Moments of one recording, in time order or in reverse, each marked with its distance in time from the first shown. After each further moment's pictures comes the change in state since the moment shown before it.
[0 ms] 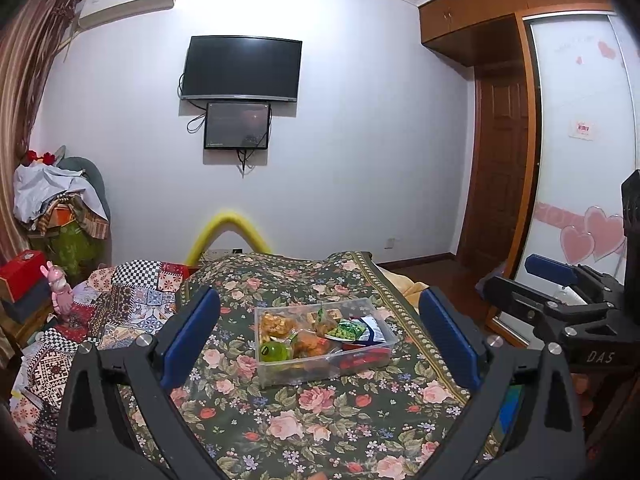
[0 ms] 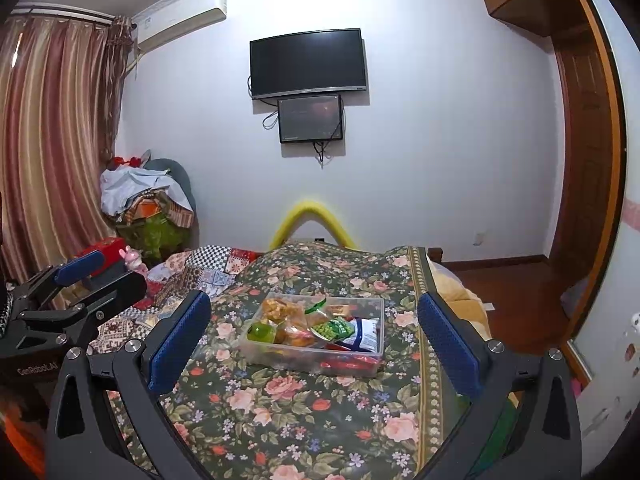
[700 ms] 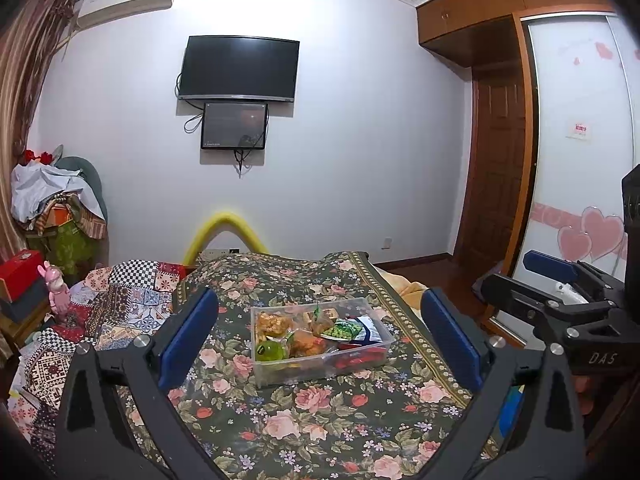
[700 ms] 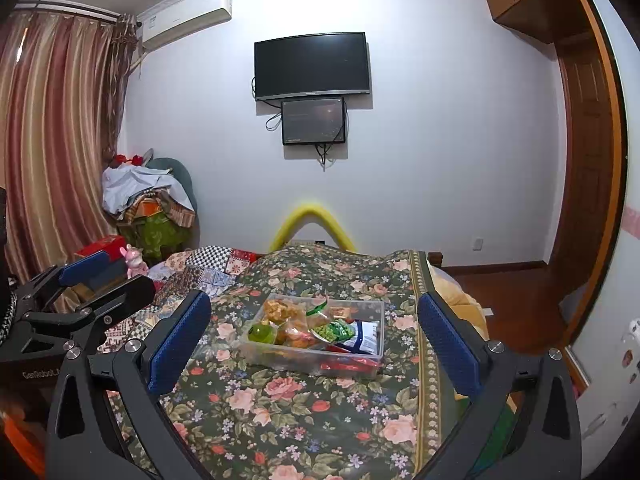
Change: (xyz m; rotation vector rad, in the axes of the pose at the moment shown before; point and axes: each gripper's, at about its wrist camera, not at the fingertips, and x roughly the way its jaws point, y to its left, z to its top) left arm -0.002 -0.003 0.000 0.000 -0.002 -0.010; right arm -0.003 0.004 0.001 -0.015 -0.007 -0.001
